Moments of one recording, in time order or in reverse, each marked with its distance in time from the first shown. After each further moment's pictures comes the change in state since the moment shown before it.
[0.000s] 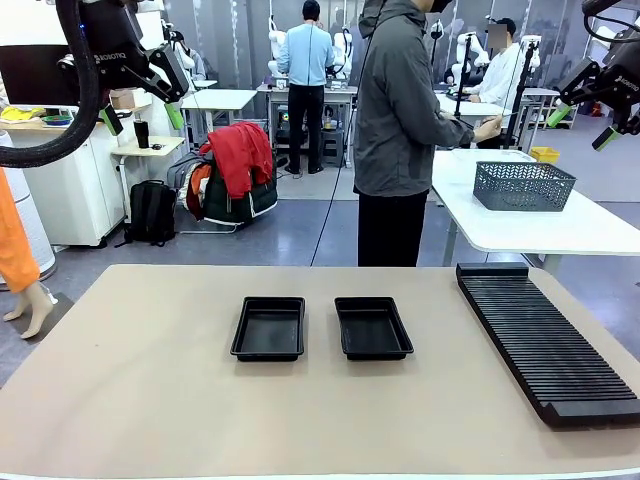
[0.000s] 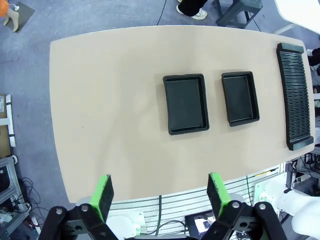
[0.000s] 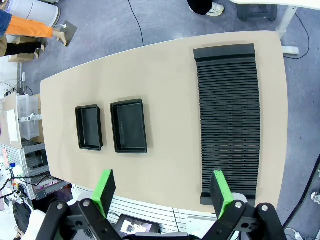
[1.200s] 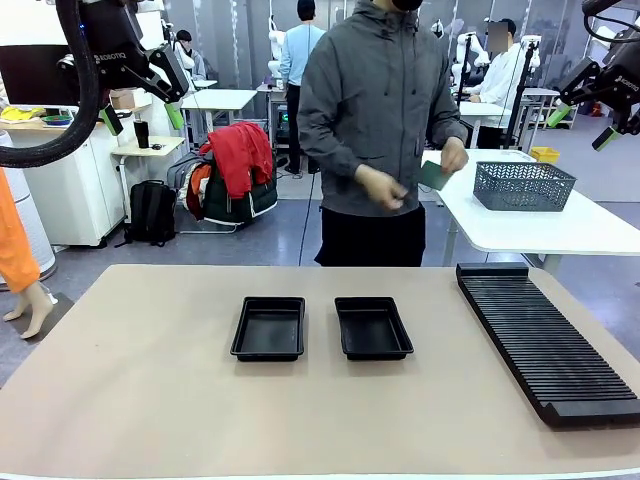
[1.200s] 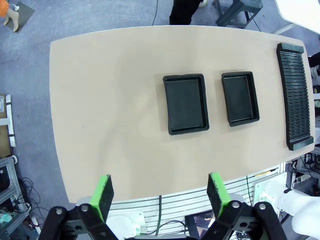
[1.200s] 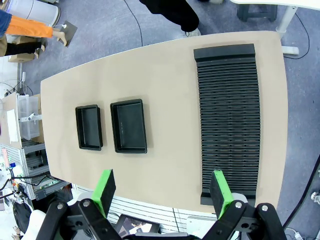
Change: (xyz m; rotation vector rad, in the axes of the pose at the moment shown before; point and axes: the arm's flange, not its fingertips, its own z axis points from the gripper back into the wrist) left arm 0.000 0.000 0.000 0.000 0.000 0.000; right arm 0.000 0.000 0.000 0.000 0.000 0.000
